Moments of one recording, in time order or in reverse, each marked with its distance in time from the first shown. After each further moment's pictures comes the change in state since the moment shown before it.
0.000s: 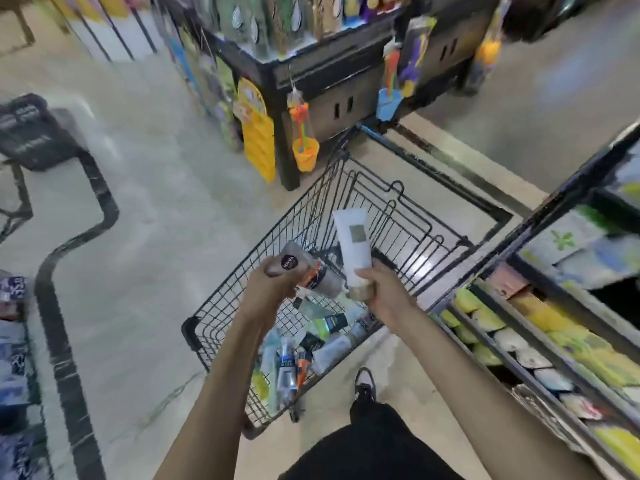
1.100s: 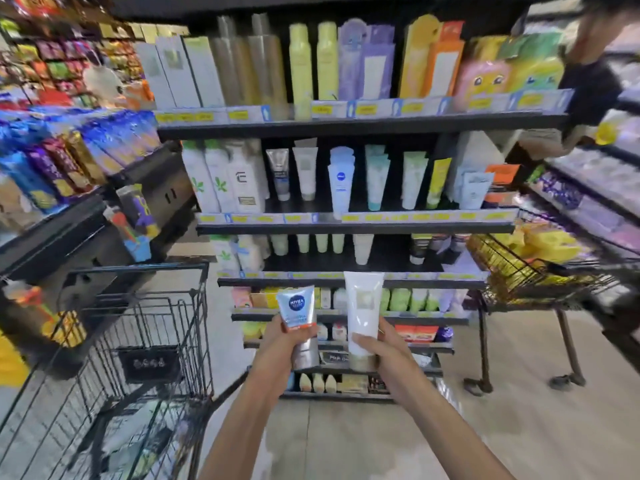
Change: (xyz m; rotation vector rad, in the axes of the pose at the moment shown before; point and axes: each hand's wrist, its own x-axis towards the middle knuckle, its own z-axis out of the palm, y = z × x) left_hand -0.353 -0.113 0.364 0.203 -0.743 0.030; right_hand -0.521 0.127 -0.259 0.272 0.689 -0.586
